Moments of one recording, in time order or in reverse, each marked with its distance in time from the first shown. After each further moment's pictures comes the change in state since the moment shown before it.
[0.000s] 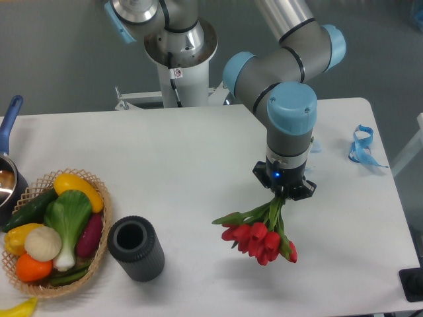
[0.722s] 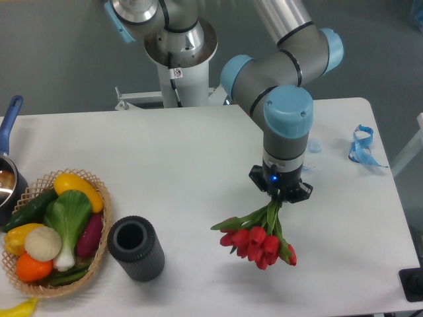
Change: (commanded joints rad) arm -0.020 -0.009 0.000 0.086 -0.101 -0.094
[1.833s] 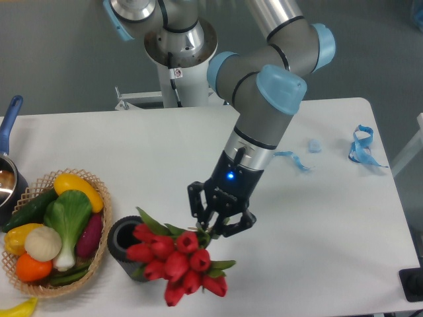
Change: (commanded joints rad) arm -0.080 0.035 0.071 0.161 -0.657 -0.066
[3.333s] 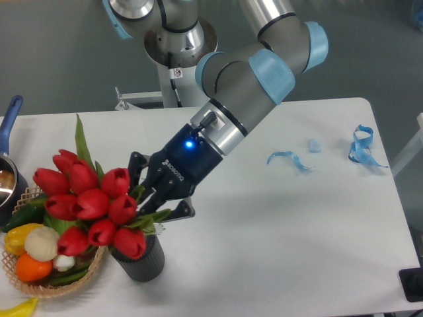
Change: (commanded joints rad) arm -0.032 -0.009 0.002 0.131 -0.473 -0.066
